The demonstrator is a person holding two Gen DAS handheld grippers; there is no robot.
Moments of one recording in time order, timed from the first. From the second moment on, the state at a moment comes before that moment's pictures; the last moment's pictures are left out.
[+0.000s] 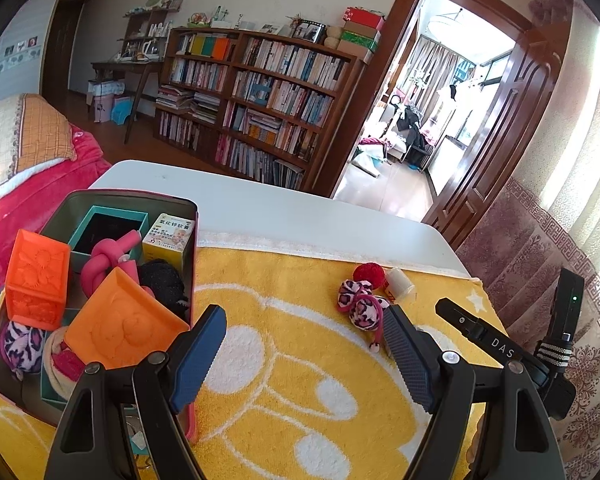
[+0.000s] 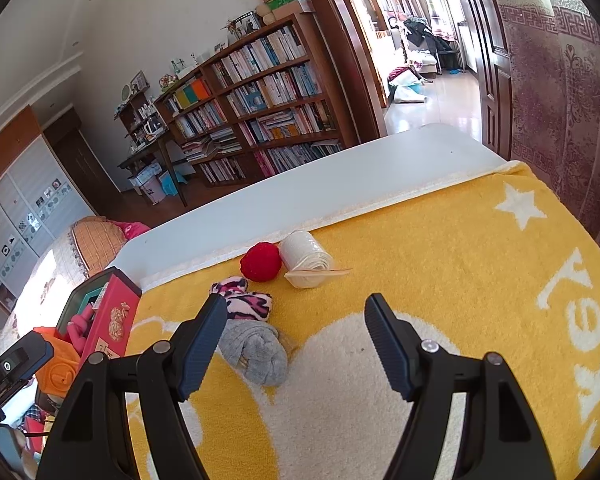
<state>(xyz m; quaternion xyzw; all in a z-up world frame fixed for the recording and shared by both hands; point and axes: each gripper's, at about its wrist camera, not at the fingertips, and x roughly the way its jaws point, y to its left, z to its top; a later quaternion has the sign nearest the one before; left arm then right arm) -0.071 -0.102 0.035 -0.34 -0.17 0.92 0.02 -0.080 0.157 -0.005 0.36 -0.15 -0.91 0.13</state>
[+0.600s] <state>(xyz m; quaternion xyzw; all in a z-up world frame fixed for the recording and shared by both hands) -0.076 -0.096 0.021 -0.36 -0.16 0.92 0.02 -0.080 0.158 -0.005 0.36 -0.15 -0.91 0.12</state>
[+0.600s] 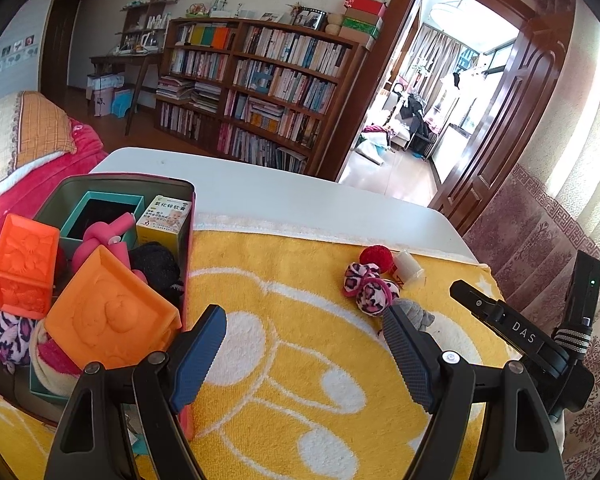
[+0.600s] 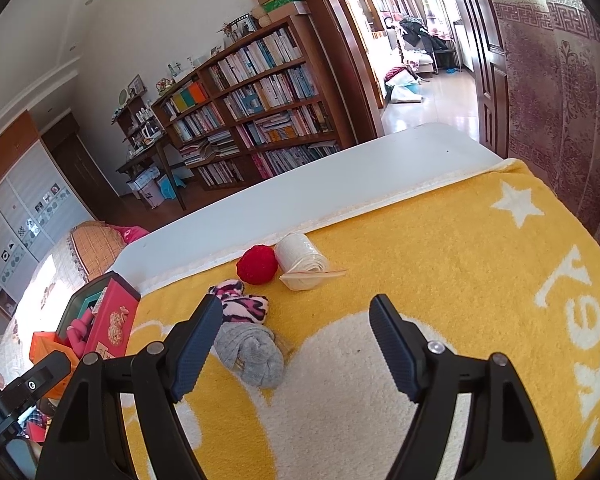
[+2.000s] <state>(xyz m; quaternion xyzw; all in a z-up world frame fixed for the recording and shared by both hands) -0.114 -0.077 0.022 -0.38 -0.16 0.91 0.05 -0.075 0.111 -0.014 0.40 -0.05 -0.89 0.23</state>
